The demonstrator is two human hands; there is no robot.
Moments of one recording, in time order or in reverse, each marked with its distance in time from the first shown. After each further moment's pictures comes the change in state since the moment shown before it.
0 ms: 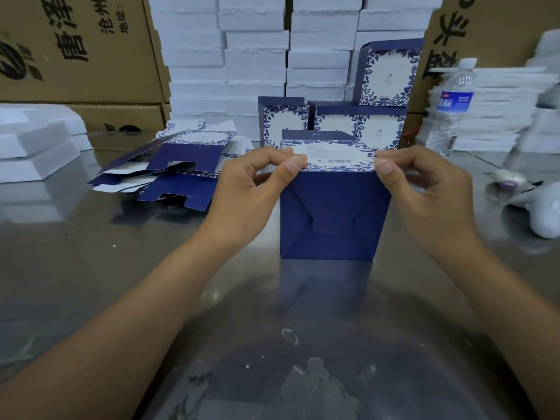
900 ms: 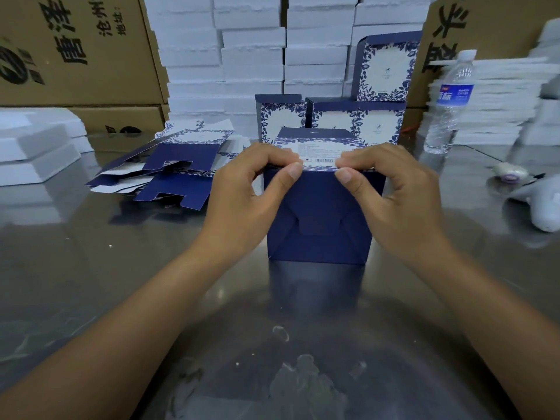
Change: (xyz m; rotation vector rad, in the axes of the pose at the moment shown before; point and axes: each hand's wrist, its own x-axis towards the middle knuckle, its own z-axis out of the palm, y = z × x) left_hand -0.010 0.005 0.007 0.221 0.057 0.149; right_hand -0.007 -0.017 0.017 -0.057 -0.016 -0.213
